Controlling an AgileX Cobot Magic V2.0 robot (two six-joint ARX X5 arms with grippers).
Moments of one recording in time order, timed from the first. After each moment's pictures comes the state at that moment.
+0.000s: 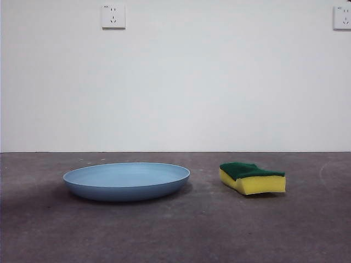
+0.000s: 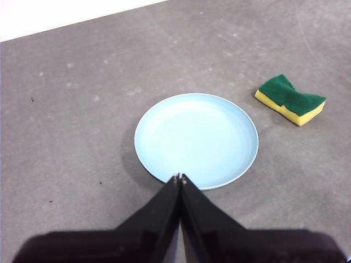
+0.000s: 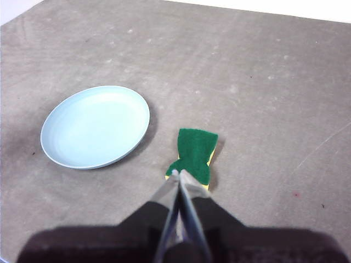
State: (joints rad) left arm -0.71 0.56 0.75 -0.69 -0.28 -0.12; right arm 0.43 0.62 0.82 -0.67 -0.05 0.01
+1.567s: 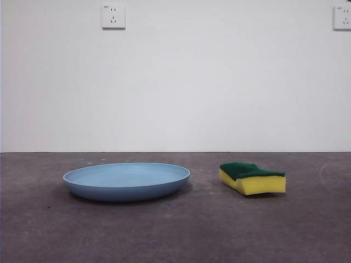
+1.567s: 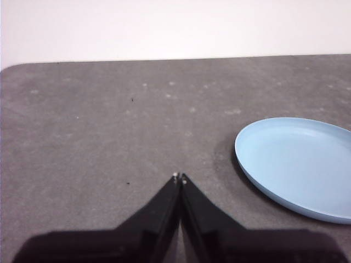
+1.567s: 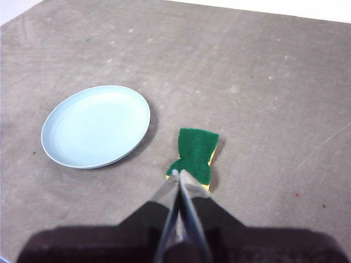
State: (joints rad) left arm -0.16 0.00 0.05 -0.20 -0.07 -0.04; right arm 0.43 0.62 0.82 -0.67 -0.05 0.01
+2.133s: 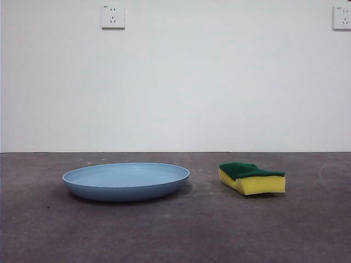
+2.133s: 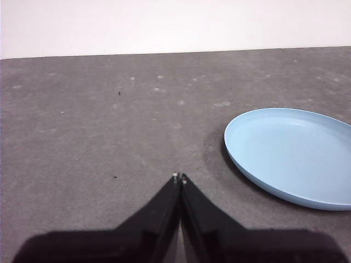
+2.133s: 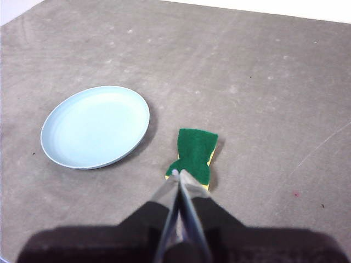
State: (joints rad) left arm -0.16 0.00 0.02 -0.19 -0.03 -0.03; right arm 0.43 0.62 0.82 -0.67 -0.05 0.01
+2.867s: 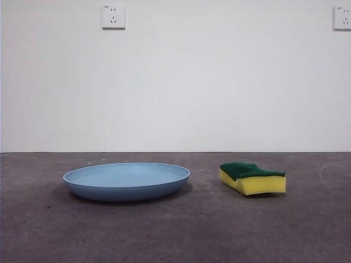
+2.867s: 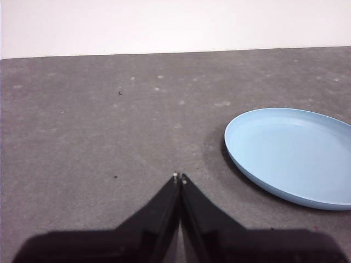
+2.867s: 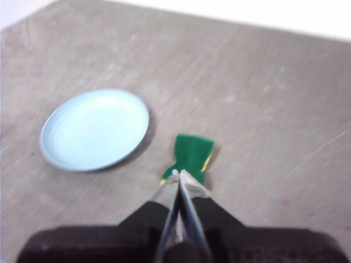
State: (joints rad) left arm -0.16 0.00 0.02 -0.19 -0.03 -0.03; right arm 0.39 0.53 0.81 -0.69 -0.05 -0.04
